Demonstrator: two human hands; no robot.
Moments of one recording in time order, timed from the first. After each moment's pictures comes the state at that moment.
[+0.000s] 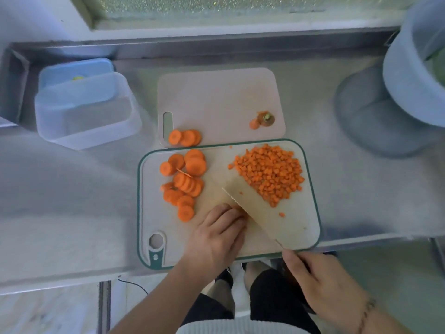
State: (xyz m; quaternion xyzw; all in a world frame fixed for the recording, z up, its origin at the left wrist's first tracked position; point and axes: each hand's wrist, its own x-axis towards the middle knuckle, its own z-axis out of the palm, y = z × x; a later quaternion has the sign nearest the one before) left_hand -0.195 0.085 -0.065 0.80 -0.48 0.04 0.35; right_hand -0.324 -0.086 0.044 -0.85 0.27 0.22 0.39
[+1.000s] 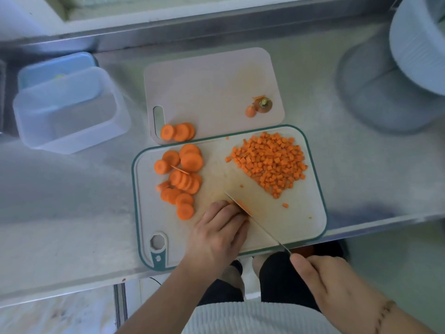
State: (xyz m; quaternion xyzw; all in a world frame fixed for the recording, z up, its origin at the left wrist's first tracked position) left_hand -0.194 0.087 -0.063 0.81 -0.46 0.04 0.37; right_hand -0.332 -0.082 0.047 -0.83 0.29 0.30 0.36
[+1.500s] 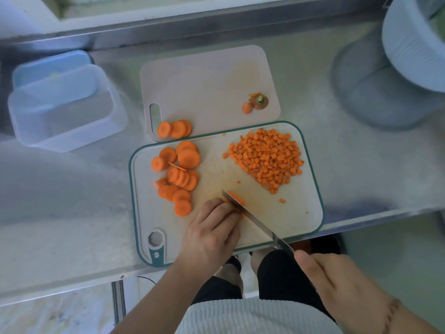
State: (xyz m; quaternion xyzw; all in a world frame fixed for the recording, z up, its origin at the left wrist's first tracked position) left_hand -0.194 0.095 -0.063 0.80 -0.47 0.03 0.36; right_hand -0.345 -0.082 0.049 -0.83 0.30 0.27 0.39
